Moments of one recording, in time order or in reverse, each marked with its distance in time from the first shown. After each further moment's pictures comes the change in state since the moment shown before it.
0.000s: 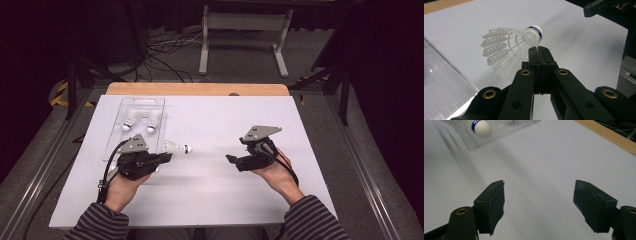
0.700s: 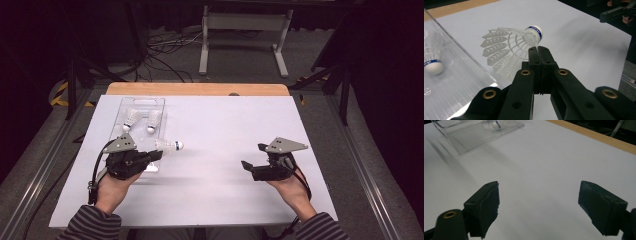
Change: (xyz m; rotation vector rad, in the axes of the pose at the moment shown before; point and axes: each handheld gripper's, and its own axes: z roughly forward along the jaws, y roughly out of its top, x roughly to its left) left arm 0.007 -0.002 -0.021 -0.037 0.033 -0.027; right arm -0.007 -0.050 -0.027 -0.124 -0.077 0.103
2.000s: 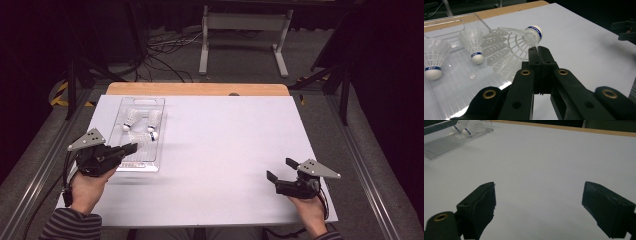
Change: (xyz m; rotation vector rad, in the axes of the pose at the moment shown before) left arm 0.026 -0.006 -0.050 -0.062 0.108 -0.078; right arm -0.024 -0.084 -0.034 -0.133 -0.148 0.184
